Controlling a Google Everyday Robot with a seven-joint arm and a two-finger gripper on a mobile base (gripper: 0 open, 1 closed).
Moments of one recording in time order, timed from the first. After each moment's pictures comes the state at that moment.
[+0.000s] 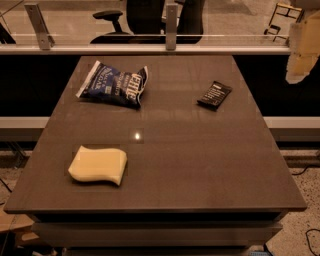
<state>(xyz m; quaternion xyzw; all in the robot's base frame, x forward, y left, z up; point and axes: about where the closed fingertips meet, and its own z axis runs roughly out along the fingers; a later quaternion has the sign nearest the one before) 0.522 -0.218 1.052 -0.73 0.65 -0.12 0.18</state>
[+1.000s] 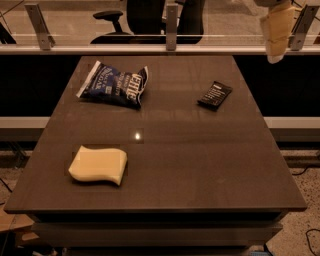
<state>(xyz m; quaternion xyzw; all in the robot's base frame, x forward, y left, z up) 0.615 -0.220 1.034 -0.76 0.61 -0.21 0.09</state>
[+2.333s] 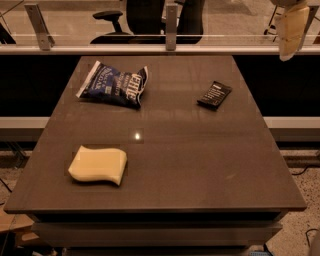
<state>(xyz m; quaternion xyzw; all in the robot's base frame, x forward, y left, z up) 0.628 -0.243 1.033 -0.79 0.56 -0.20 0.14</state>
